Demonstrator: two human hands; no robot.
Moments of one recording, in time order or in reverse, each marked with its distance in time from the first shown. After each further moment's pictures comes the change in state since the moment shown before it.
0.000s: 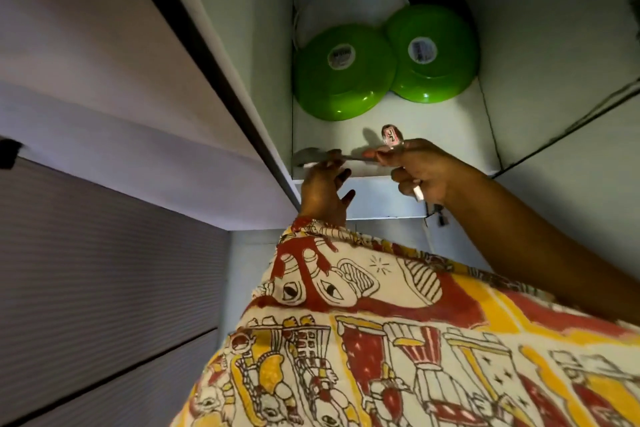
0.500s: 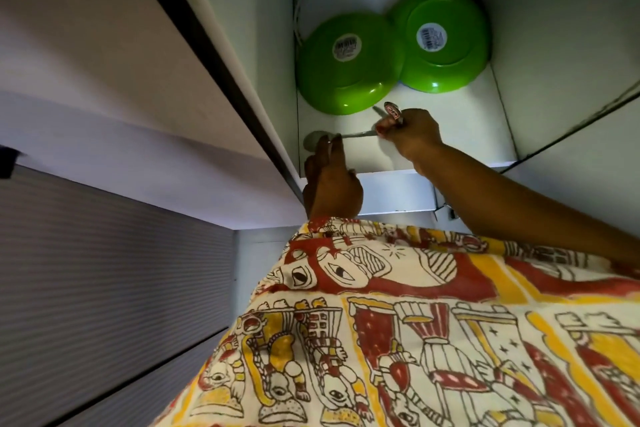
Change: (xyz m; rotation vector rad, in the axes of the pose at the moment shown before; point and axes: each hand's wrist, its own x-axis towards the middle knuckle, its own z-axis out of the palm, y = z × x) left_hand 0.026 -0.011 -0.019 1.481 0.155 0.599; right_hand 0.071 0.003 0.009 -0.373 0.509 -0.281
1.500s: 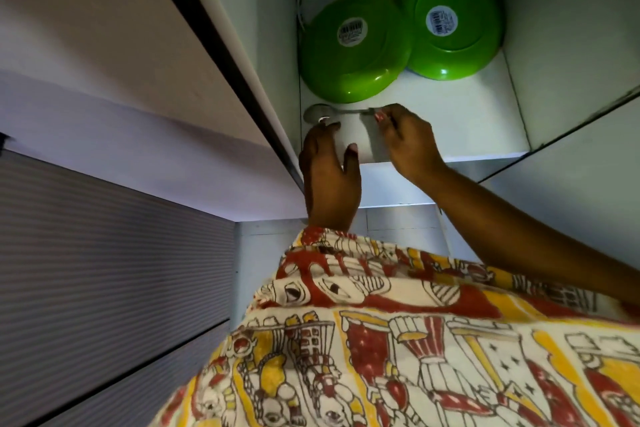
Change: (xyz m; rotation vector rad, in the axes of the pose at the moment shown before) left_hand -0.006 -0.006 0.003 -0.407 0.275 0.062; right_hand -0.034 0.012 0.013 -0.198 0.067 -0.495
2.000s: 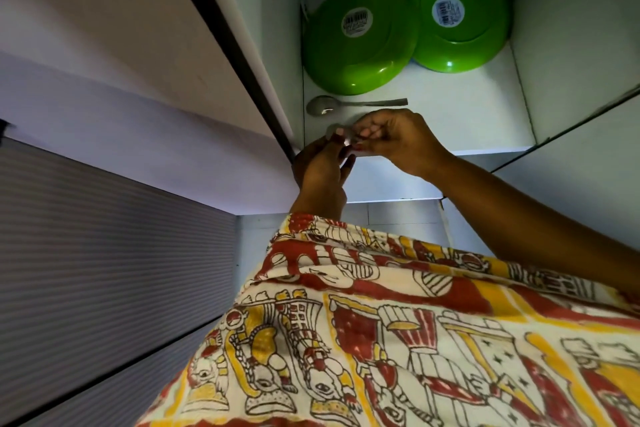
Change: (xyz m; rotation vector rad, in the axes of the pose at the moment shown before) left_hand 0.008 0.025 -0.019 -0.959 0.010 -0.854; right_hand -0.003 -0.007 -0.005 0.429 -0.398 0.042
